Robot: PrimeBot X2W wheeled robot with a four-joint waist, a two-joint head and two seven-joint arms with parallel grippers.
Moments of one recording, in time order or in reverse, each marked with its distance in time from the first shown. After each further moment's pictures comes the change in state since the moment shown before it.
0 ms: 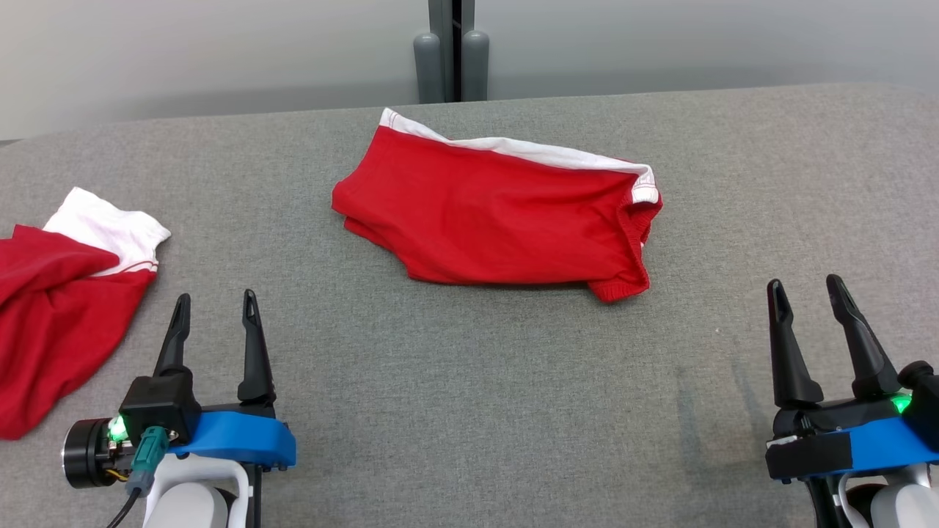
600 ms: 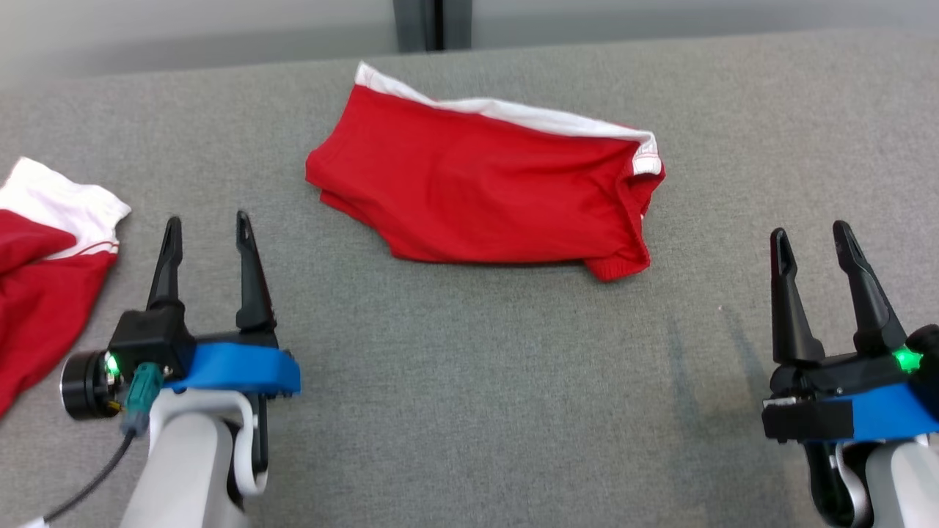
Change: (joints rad) left arm -0.201 -0.047 0.013 0.081 0.000 -0.011 -0.043; right arm -0.107 -0.009 0.021 -0.007 -0.002 0.000 -0.056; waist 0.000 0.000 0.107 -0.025
